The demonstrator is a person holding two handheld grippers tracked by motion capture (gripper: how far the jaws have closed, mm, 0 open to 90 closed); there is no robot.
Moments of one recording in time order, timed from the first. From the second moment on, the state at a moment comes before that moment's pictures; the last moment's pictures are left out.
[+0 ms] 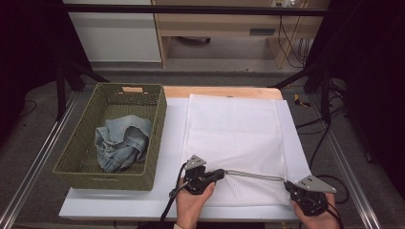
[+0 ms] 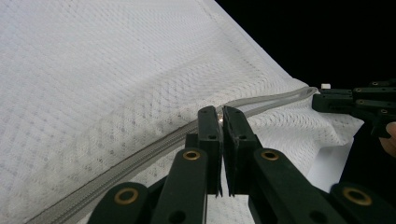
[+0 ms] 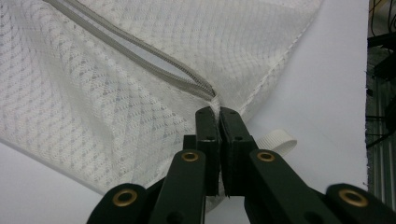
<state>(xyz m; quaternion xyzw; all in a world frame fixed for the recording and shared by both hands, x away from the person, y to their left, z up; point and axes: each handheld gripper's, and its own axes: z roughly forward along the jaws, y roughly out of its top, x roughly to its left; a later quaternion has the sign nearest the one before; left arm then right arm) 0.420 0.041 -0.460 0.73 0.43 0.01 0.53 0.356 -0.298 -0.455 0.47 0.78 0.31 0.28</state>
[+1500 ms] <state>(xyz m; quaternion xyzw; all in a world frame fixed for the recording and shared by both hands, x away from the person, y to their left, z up) 0.411 0.082 -0.467 0.71 0.46 0.03 0.53 0.357 -0.303 -0.457 0.50 0.77 0.30 0.28</state>
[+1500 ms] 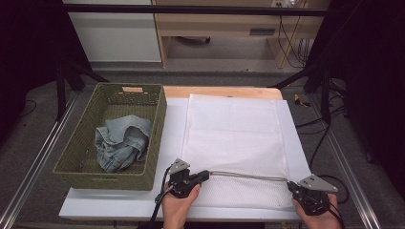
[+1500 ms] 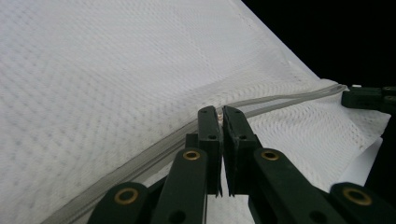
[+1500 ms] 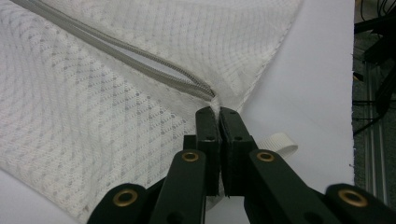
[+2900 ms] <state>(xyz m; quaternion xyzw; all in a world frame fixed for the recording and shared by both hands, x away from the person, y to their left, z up) 0.400 0.117 -0.469 0.71 0.48 0.07 0.52 0.361 -0.306 -0.459 0.50 0.77 0.29 0.27</state>
